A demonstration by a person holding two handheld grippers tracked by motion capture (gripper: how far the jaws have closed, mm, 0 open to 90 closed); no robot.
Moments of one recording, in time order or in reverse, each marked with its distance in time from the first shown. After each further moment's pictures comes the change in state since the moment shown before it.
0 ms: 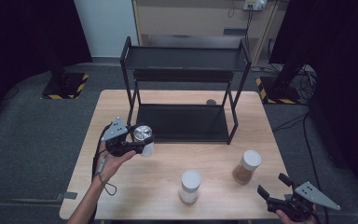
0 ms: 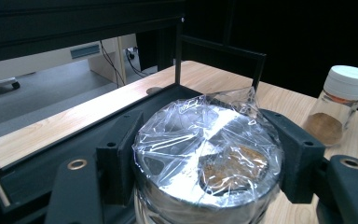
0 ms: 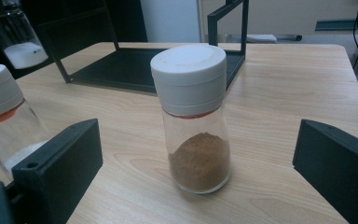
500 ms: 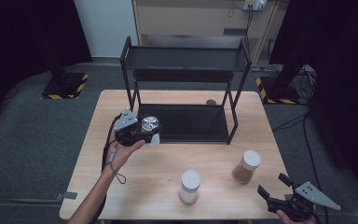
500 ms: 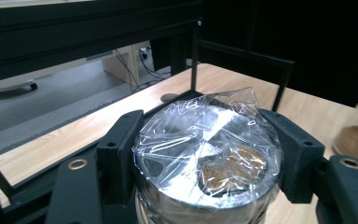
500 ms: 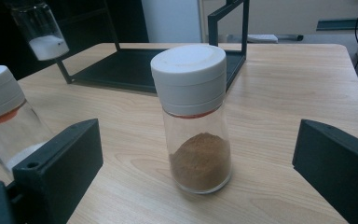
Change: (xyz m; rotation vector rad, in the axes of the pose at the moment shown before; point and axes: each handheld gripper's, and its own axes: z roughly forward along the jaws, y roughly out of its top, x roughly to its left) left arm 0.001 0.013 0.032 0.000 0.069 0.009; right arm -0.002 -0.001 0.000 -0.002 0.006 0.008
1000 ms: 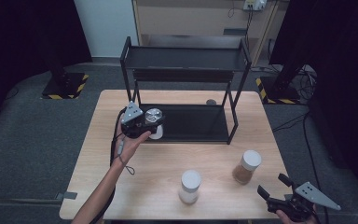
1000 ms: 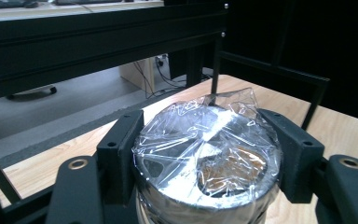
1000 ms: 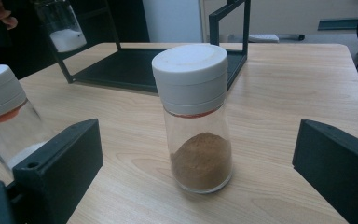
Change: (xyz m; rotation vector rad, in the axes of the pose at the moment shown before) left arm -0.001 0.000 0.026 -0.031 0.072 -0.016; right arm -0.001 0.000 0.000 0.001 0.003 -0.003
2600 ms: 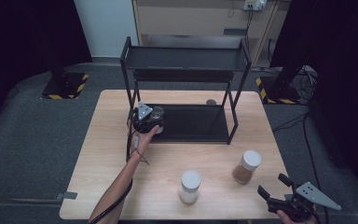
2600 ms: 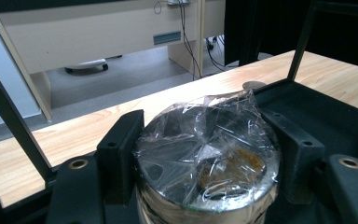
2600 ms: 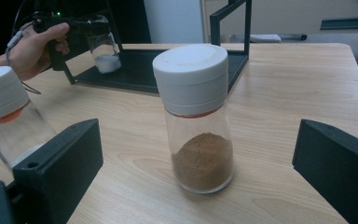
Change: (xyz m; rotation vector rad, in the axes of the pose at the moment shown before) left arm -0.001 -0.049 0.073 0.062 0.217 -0.031; right arm -0.002 -0.001 0.000 -0.002 0.008 0.008
